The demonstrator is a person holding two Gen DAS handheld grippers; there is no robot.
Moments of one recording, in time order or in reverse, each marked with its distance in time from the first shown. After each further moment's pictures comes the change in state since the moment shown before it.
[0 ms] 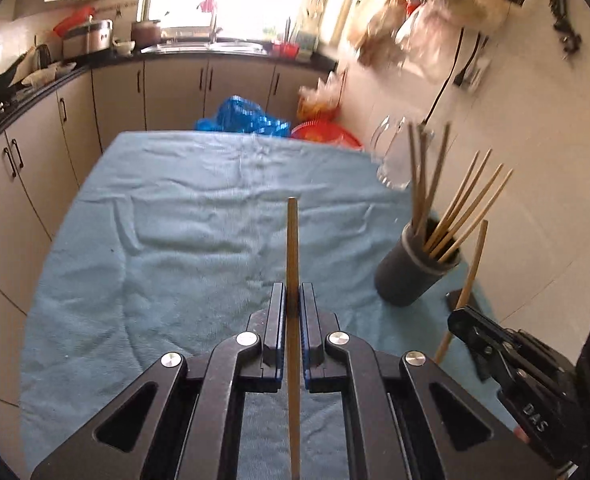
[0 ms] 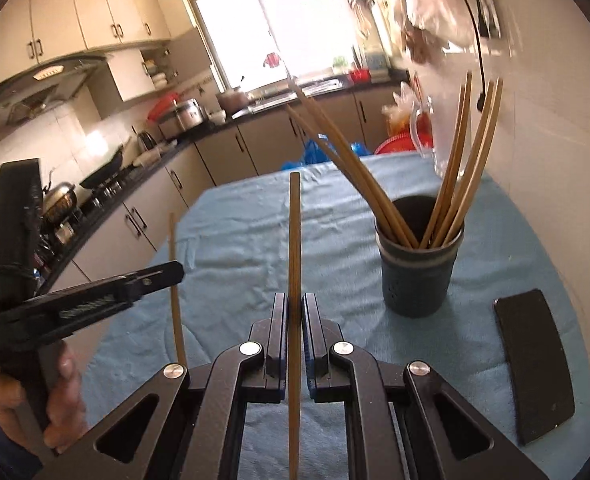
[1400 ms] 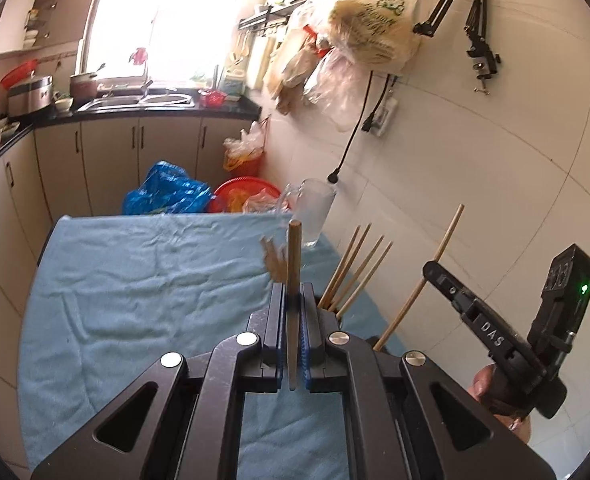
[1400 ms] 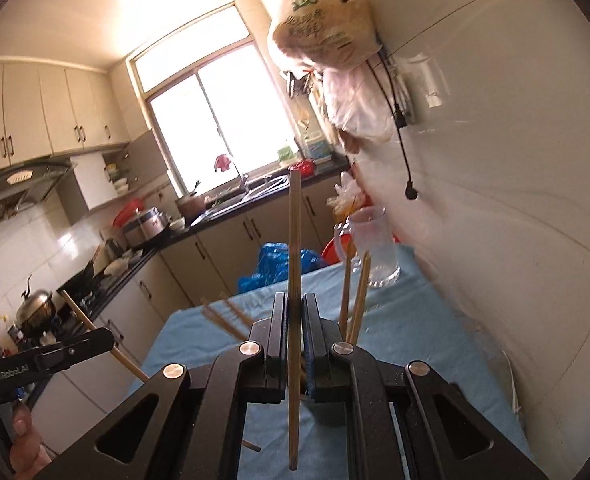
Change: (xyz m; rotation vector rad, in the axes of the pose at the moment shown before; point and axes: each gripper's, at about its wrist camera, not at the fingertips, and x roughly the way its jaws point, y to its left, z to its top) left arm -0.053 -0.096 0.081 0.129 -0.120 -0.205; right arm -0.089 -0.067 0.079 0.151 -0.326 -0.123
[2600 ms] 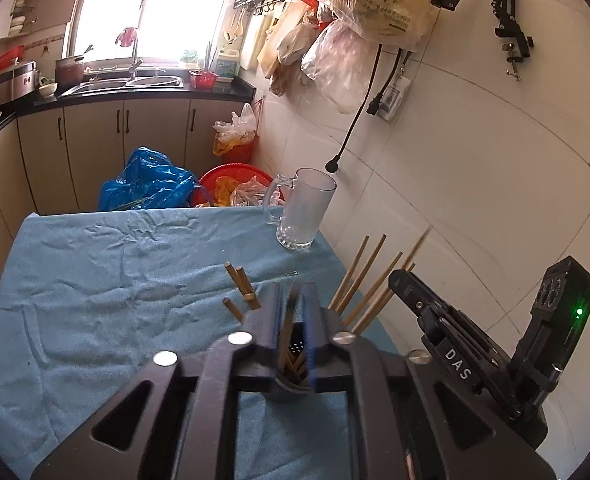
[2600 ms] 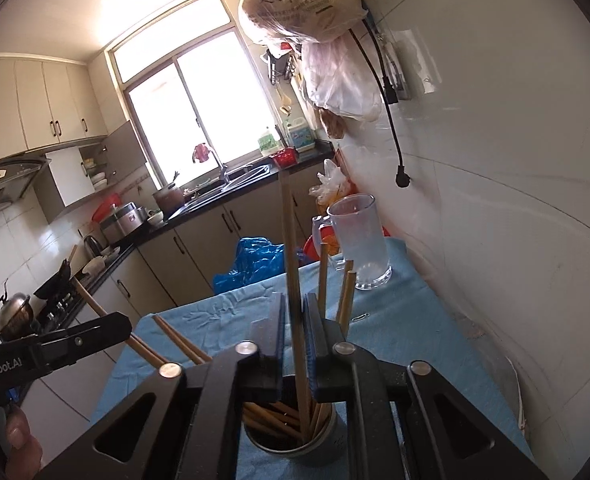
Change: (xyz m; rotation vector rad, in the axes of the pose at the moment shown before) left arm 0.093 0.000 0.019 -0.028 0.066 -0.016; right arm 0.078 -0.027 0.004 0.010 0.042 -0.048
